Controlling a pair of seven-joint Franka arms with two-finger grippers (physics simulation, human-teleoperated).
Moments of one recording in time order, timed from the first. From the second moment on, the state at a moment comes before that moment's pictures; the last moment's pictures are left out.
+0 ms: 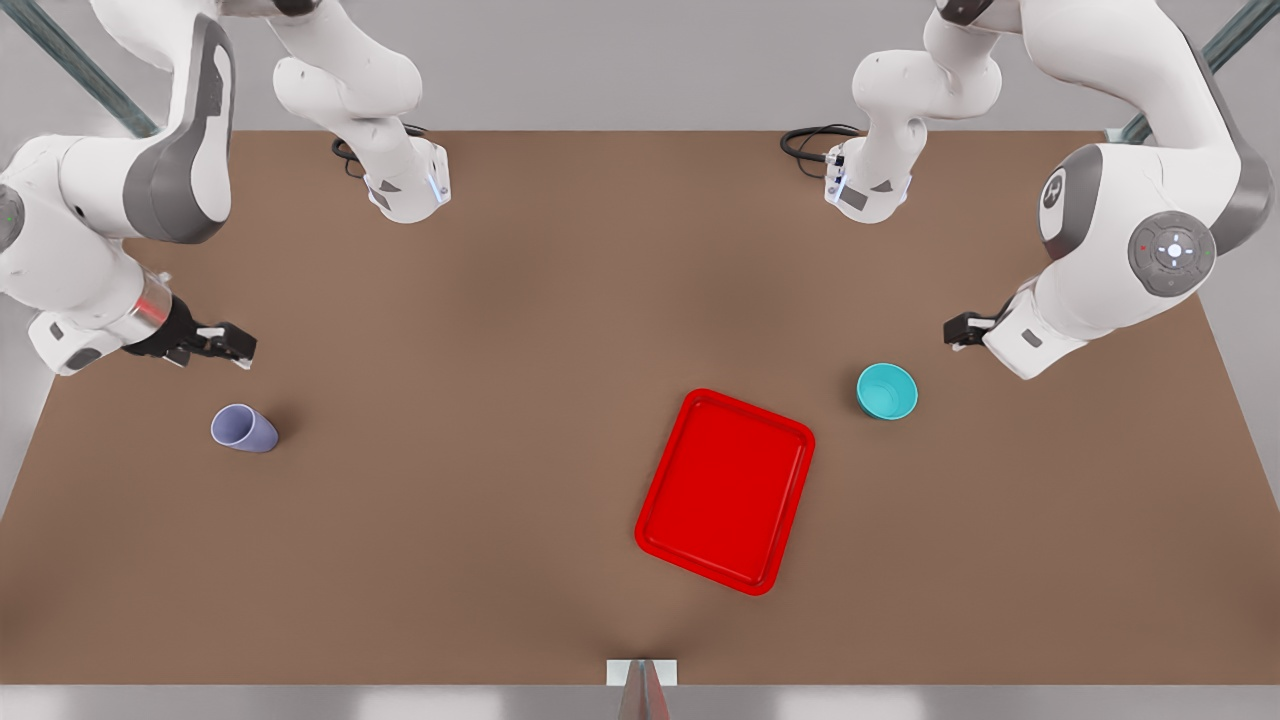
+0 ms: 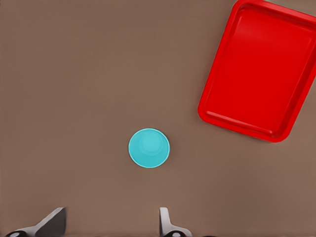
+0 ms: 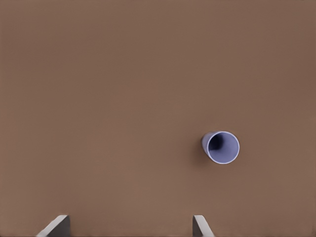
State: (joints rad) left arm -0.09 0.17 -0.04 -1.43 0.05 1.42 -0.05; right arm 0.08 0.14 -0.09 -1.49 -0.02 1.61 -0.02
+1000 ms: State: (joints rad) left arm 0.09 0.41 -0.03 -2.08 -0.20 2.15 0.32; right arm 0.08 0.09 -0.08 -1.55 -0.02 1.76 -0.02
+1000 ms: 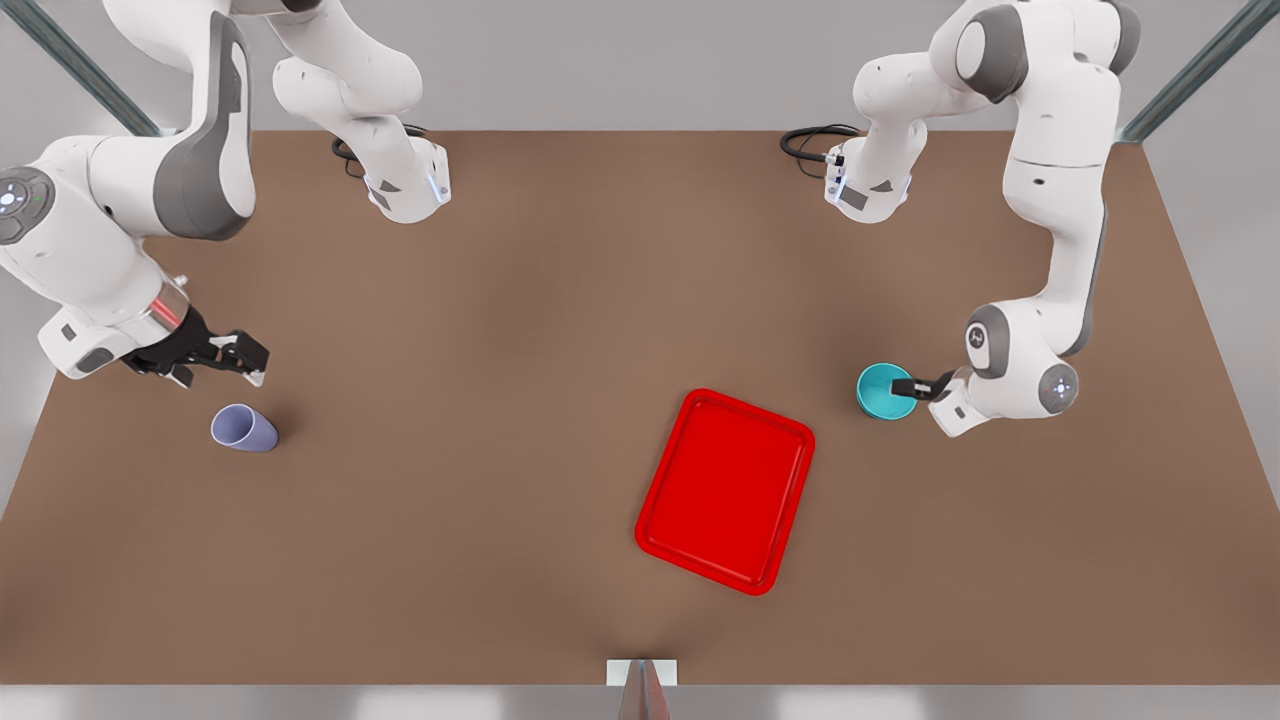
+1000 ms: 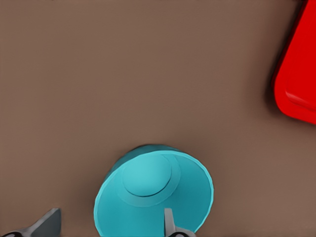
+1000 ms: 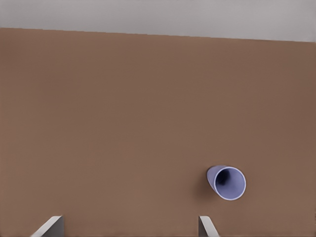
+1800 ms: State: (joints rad) left arm 0.09 0.46 -0.03 -2.07 -0.21 2.21 0.30; right arm 0.08 0.09 -0.08 -1.54 -0.02 1.66 -0.03
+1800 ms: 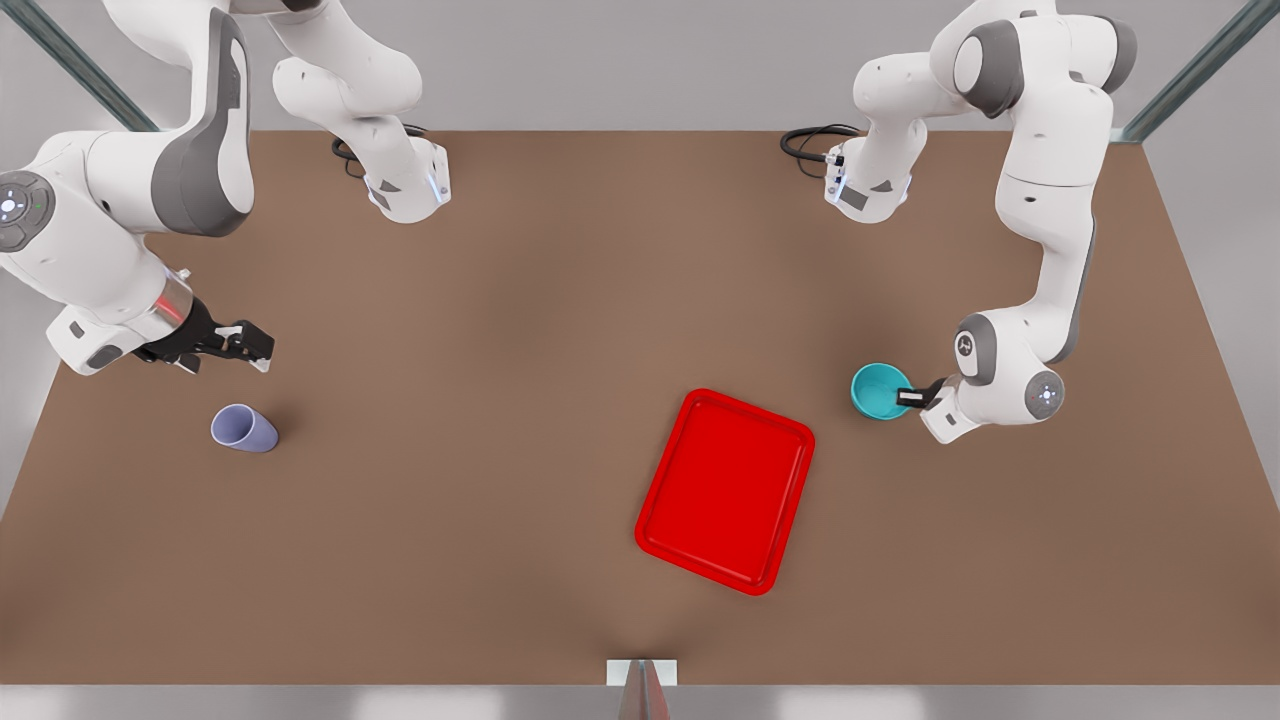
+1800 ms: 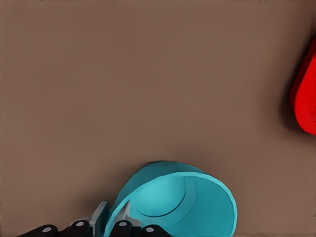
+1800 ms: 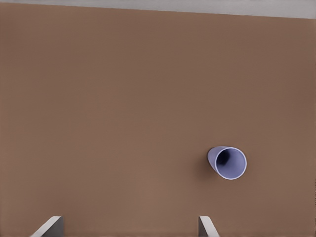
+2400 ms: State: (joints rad) left arm -0.01 0.44 -0.07 -1.84 -0.16 2.08 0.04; right arm 0.08 0.09 -0.08 -1.54 -0.02 1.67 -0.03
